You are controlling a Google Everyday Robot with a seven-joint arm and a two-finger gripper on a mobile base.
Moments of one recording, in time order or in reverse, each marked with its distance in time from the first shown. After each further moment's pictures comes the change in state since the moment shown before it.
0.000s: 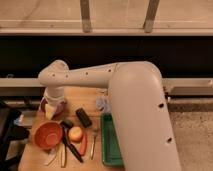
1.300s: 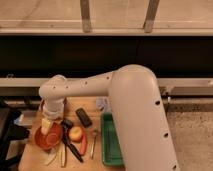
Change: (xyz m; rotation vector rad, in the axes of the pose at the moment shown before) arm 0.021 0.061 0.059 -0.163 0.032 0.031
